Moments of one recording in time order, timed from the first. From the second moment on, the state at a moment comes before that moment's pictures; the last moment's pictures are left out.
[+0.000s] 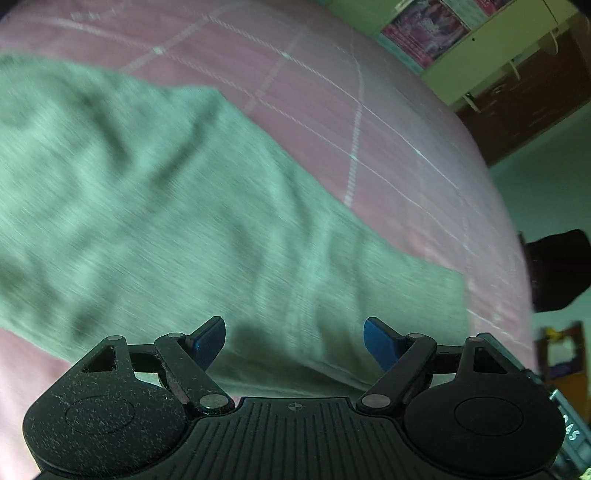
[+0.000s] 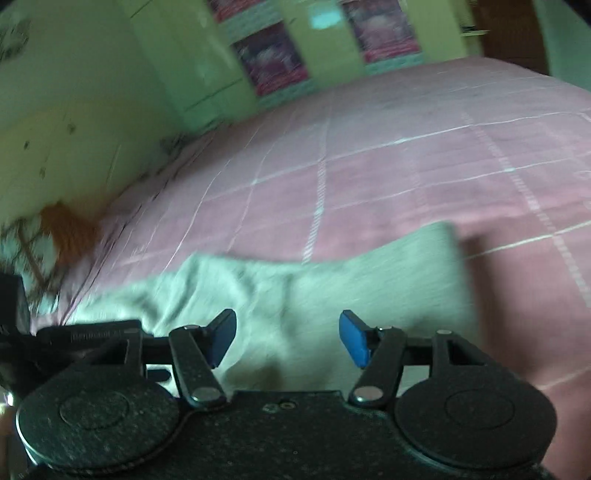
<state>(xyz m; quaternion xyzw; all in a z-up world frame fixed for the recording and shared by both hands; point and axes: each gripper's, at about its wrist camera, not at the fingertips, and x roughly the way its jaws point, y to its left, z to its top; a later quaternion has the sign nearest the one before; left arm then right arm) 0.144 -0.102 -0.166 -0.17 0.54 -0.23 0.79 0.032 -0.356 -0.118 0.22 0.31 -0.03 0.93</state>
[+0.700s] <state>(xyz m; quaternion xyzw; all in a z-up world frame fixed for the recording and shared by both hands) 0.140 -0.075 -0.097 -0.15 0.42 -0.23 0.86 -0.018 -0.414 -0.131 0.24 0.27 -0.14 0.92</state>
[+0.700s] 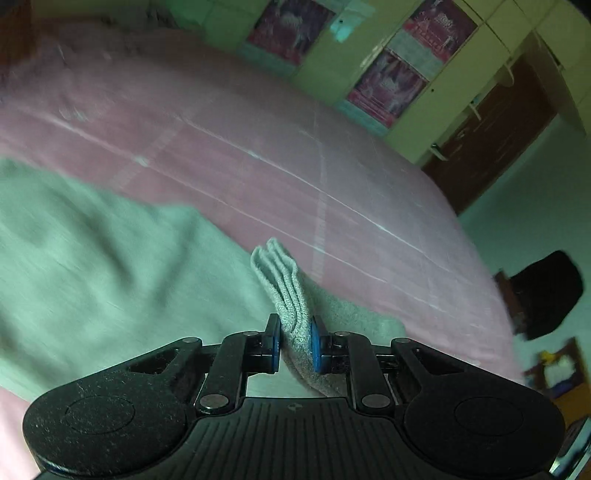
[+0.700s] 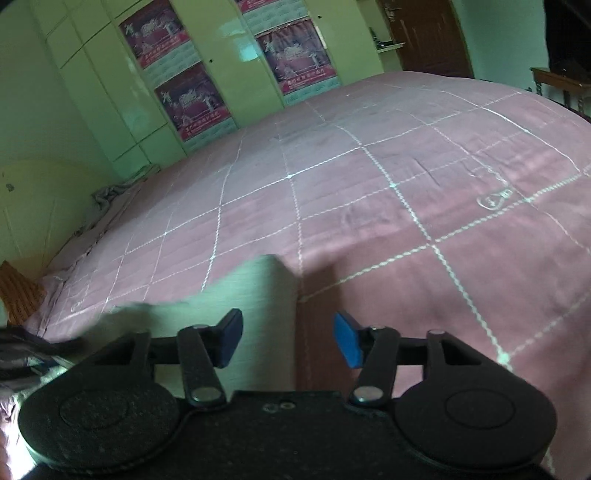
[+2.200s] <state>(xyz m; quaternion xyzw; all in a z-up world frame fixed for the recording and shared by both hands) 0.128 -0.102 -0.176 0.04 0.46 -0.18 0.87 0.085 -0.313 -0.187 0.00 0.41 -0.10 0.91</state>
